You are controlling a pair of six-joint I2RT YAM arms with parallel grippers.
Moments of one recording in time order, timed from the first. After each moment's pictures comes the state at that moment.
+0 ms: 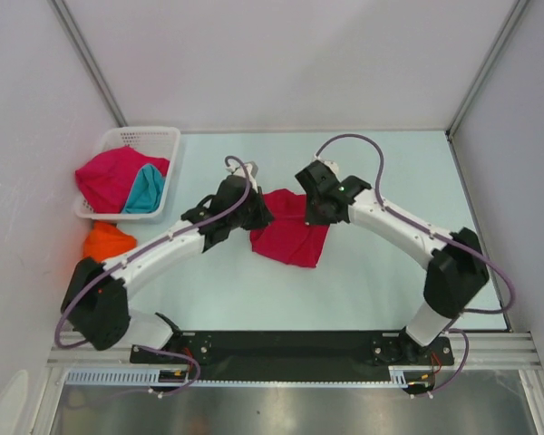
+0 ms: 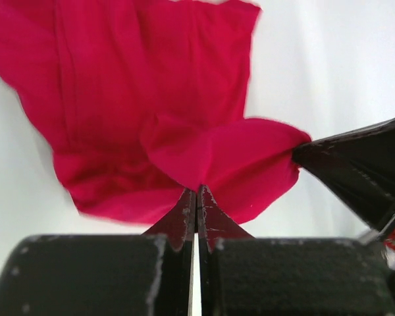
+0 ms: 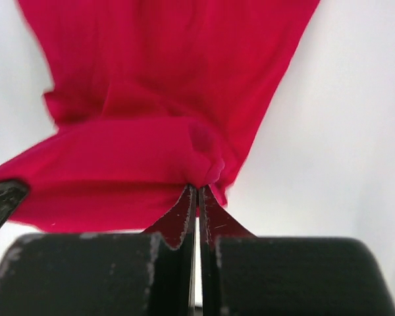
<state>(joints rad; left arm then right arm) -0.67 1.32 0.94 -0.24 -0.01 -0.65 0.75 1.59 1.37 -0.79 0.27 0.69</state>
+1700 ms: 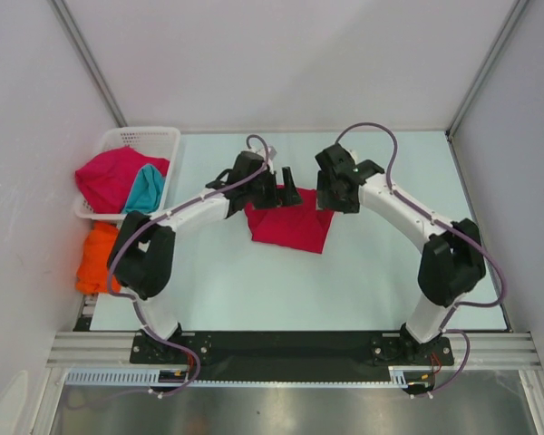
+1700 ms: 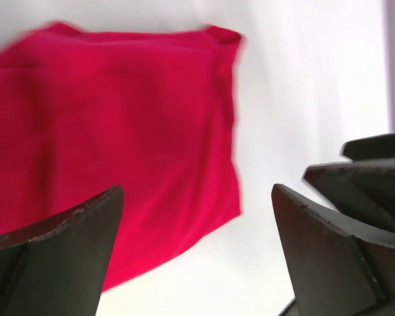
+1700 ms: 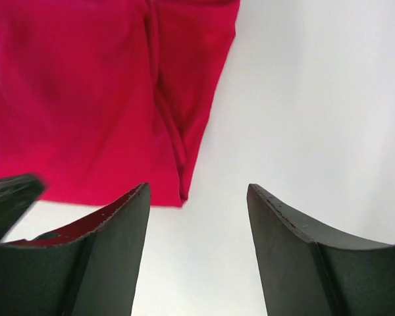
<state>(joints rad) -0.54 1.76 1.26 -0.18 0.24 -0.57 0.54 1.75 1.51 -0.84 0.27 0.55</state>
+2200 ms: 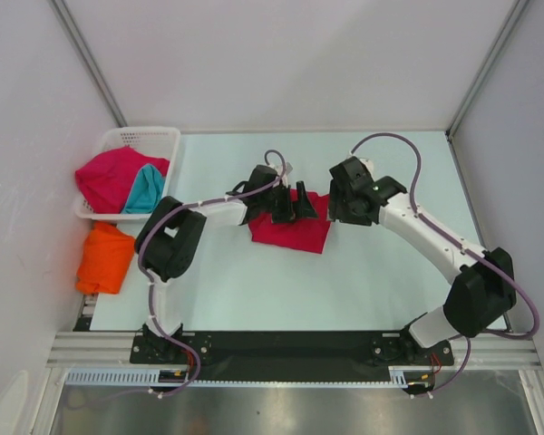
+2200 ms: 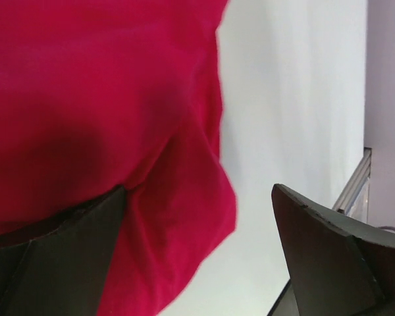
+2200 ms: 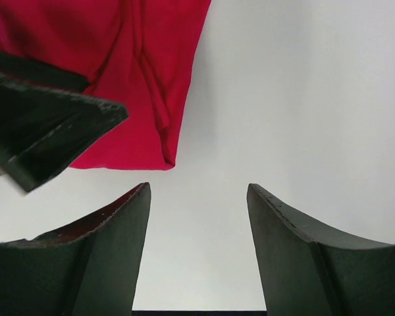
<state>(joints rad) -0.58 1.98 1.24 0.08 0.47 -0.67 0.57 1.50 1.30 -0.83 0.28 0.61</state>
